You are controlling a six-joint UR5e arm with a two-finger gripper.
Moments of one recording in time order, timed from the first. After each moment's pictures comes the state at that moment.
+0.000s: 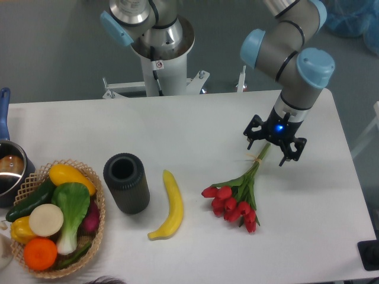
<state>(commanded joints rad) 2.79 -1.96 -1.76 -1.02 1.28 1.35</state>
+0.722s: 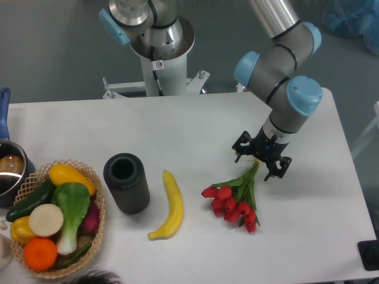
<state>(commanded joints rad) 2.77 -2.05 -1.75 -0.97 1.28 1.35</state>
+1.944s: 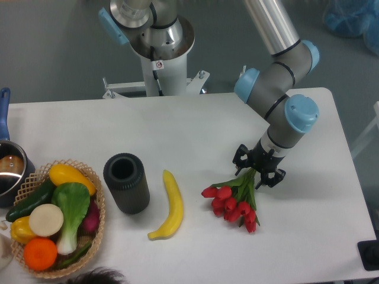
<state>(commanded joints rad) 2.76 -2.10 -1.72 -0.96 1.28 1.33</state>
